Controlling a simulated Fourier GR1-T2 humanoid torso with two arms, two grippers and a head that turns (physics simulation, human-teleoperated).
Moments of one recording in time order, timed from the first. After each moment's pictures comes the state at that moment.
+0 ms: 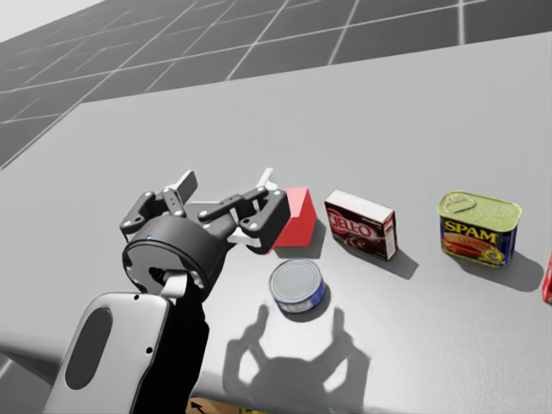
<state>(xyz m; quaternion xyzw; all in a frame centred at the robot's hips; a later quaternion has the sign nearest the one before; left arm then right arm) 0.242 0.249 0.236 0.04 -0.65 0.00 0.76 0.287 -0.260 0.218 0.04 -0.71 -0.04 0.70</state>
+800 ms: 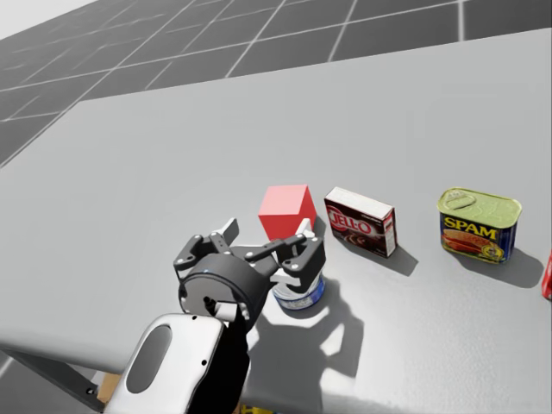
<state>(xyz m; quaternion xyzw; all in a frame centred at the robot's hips) 0.251 0.235 0.176 0.02 -0.59 0.01 0.81 0.289 -0.263 0.218 0.03 -0.72 -0.05 0.69</state>
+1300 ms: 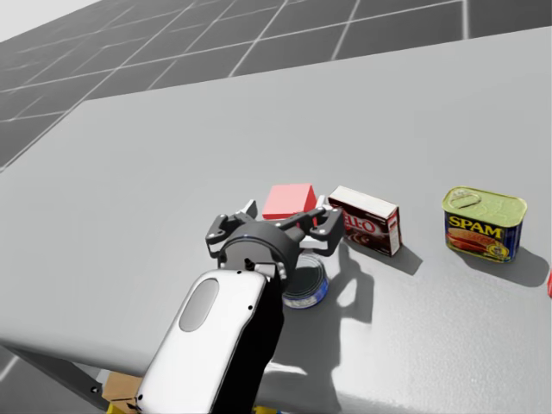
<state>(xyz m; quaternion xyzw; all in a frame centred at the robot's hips) 0.299 0.223 0.165 0.05 -0.58 0.04 0.81 0.289 -0.266 0.219 0.02 -0.72 -0.06 0.69</state>
